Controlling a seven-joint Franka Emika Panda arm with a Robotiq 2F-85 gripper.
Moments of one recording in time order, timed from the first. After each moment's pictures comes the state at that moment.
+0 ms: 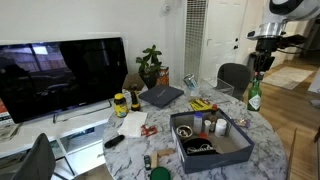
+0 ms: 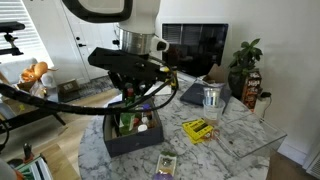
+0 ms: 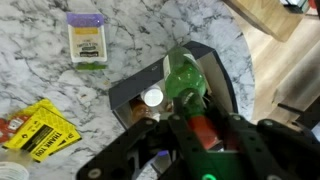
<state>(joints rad) -0.15 -0.43 -0.24 -2.50 0.16 1.91 -0.96</state>
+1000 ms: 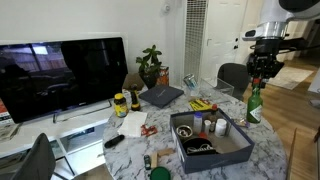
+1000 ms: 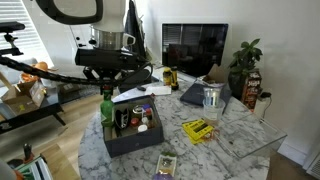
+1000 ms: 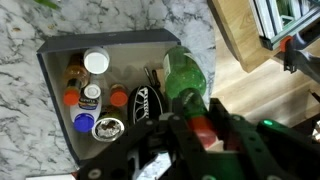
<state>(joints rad) 0.04 -0.58 -0.19 -2.62 0.18 1.92 -1.14</state>
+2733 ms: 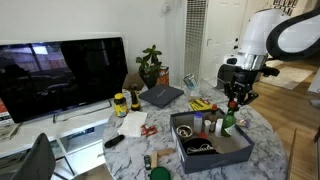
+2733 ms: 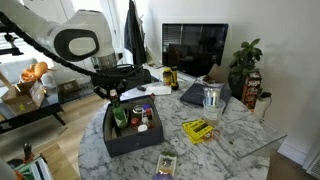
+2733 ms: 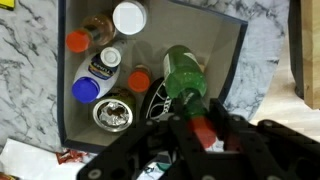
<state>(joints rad) 0.21 -0.39 -0.06 -2.76 0.11 2.45 -1.14</state>
